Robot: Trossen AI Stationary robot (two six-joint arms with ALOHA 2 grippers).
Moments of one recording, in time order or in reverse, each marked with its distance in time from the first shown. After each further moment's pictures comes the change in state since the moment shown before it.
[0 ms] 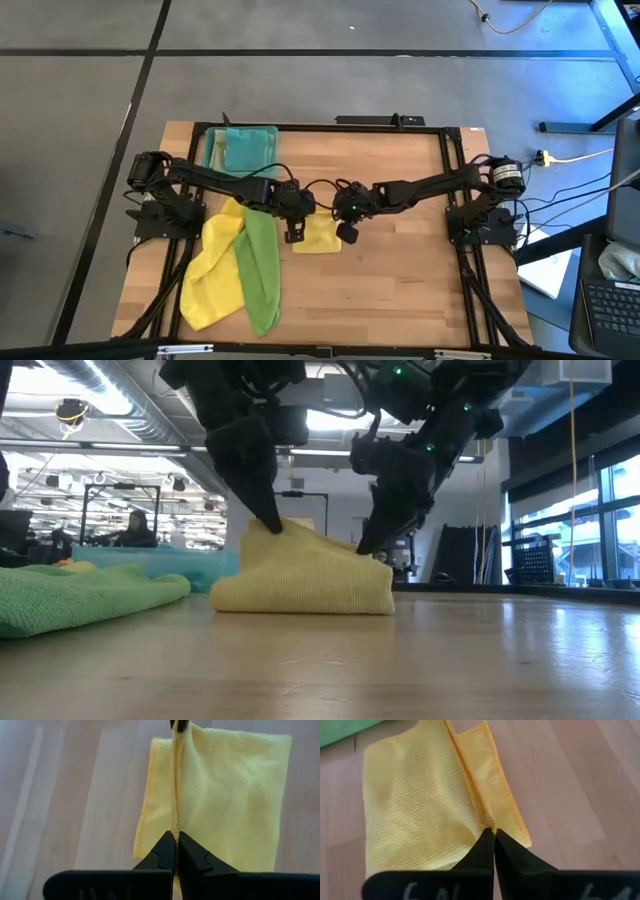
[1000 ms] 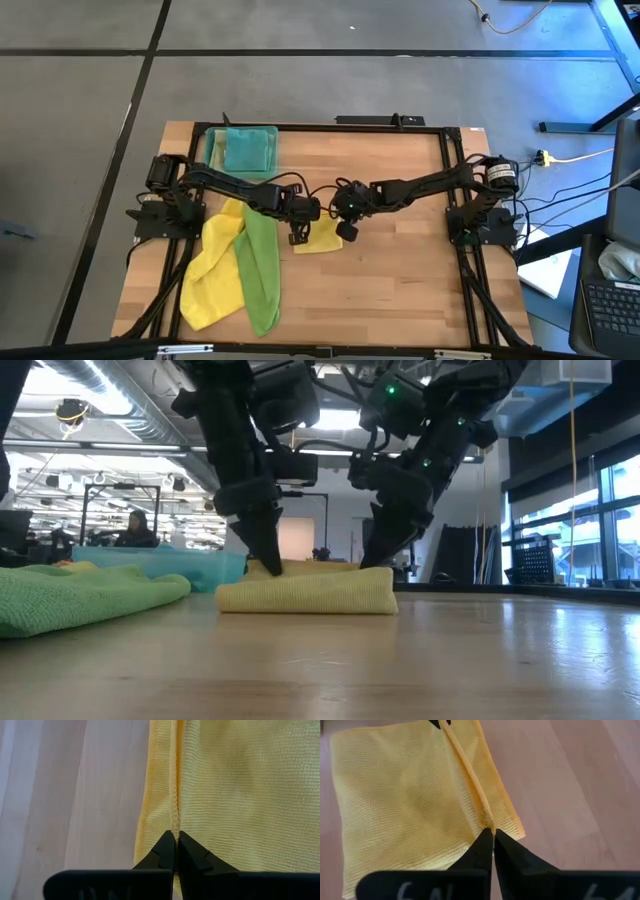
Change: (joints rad) left arm 0.000 0.144 0.002 0.038 -0.058 -0.002; right arm -0.031 0.041 0.001 -0.010 0.000 -0.019
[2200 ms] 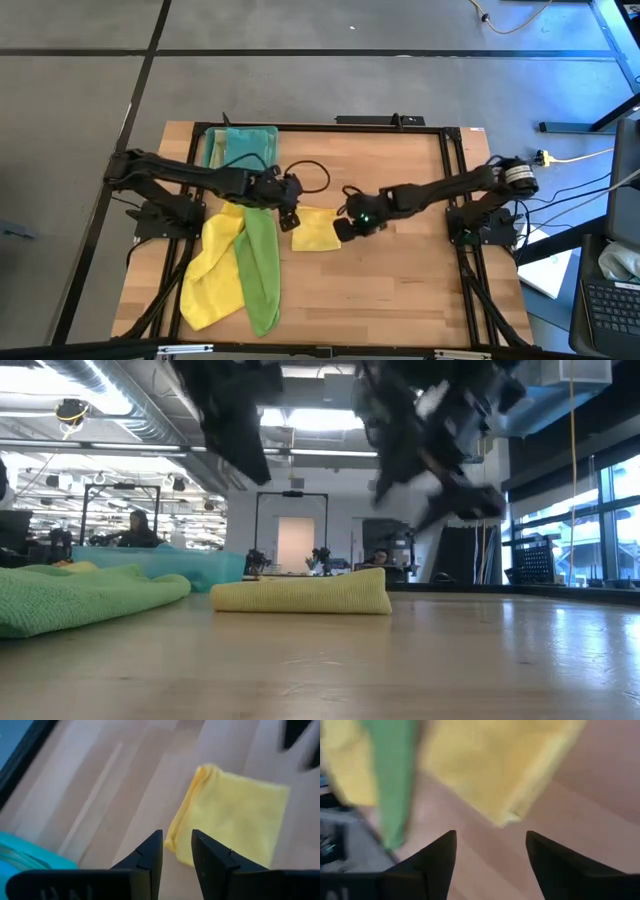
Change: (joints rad) left arm -0.012 -0.345 -0.002 -0.149 -0.121 -0.208; right arm 0.095 -0.128 0.001 -0.122 -0.231 1.019
